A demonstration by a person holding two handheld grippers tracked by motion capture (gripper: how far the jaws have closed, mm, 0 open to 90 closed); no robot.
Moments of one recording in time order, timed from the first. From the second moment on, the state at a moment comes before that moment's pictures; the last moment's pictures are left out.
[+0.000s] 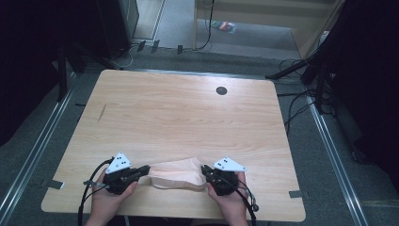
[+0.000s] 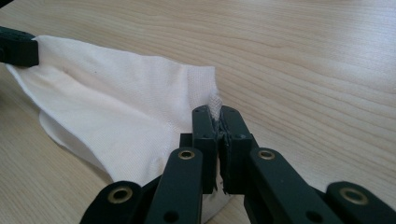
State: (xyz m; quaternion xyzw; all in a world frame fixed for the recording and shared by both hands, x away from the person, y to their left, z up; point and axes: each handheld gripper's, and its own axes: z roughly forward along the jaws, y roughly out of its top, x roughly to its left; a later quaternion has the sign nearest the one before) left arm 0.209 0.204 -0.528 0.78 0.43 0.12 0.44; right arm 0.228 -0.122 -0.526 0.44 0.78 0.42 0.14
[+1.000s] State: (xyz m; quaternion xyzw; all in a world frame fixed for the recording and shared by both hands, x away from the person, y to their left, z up) left arm 0.210 0.202 -0.532 0.77 0.43 0.08 0.46; right arm 0.232 -0.126 -0.533 0.47 0.77 0.42 0.10
